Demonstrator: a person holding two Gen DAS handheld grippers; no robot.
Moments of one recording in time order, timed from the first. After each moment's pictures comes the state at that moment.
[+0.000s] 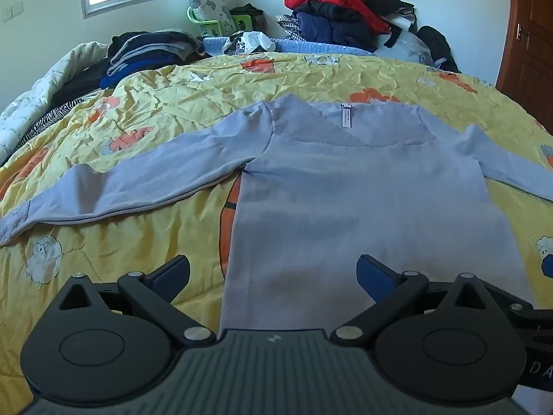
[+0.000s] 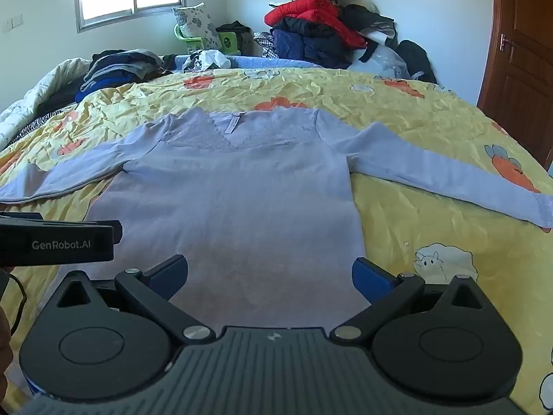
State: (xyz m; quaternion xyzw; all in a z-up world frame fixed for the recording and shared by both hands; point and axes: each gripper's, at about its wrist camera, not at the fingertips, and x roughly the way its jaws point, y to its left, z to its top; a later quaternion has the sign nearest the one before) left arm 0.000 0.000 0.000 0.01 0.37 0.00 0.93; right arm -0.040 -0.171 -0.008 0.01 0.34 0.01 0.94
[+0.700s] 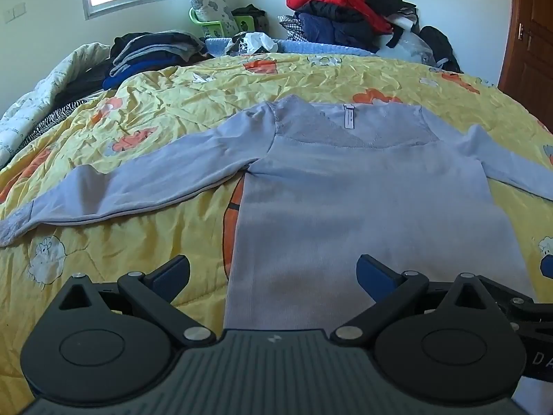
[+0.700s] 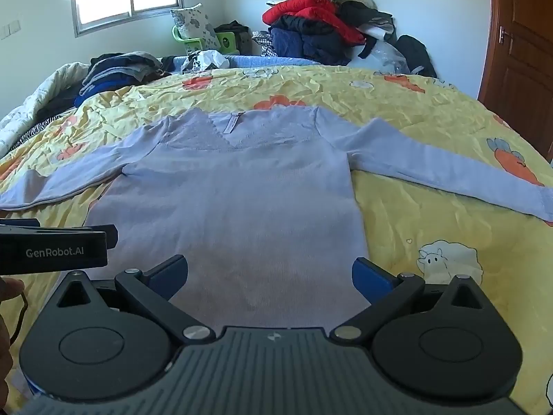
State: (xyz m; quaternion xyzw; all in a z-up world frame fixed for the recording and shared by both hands) left arm -0.002 0.002 0.001 0.02 0.37 0.00 0.93; right arm -0.037 -0.174 -0.011 0.02 0.35 0.01 0.94
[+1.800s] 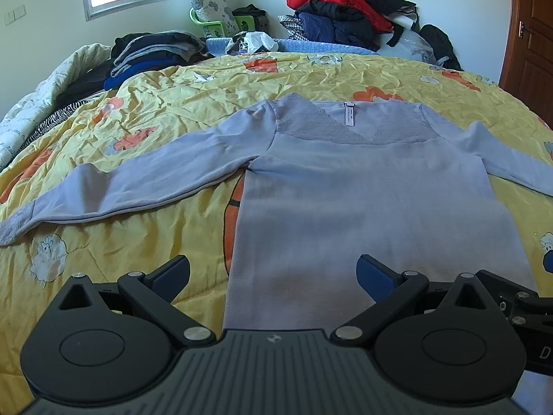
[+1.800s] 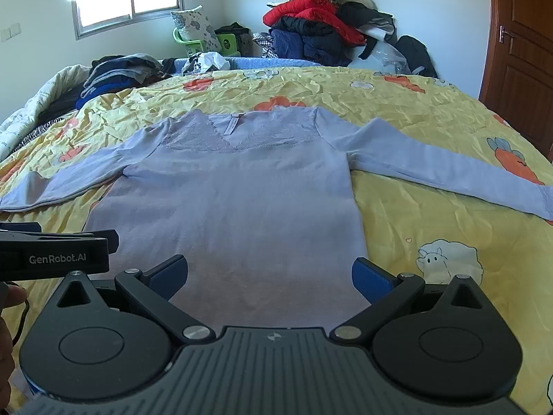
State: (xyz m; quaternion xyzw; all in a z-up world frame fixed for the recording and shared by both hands) left arm -0.002 -0.001 -0.002 0.02 0.37 0.01 0.93; right arm -0.037 -0.174 -0.012 0.02 0.34 0.01 0.94
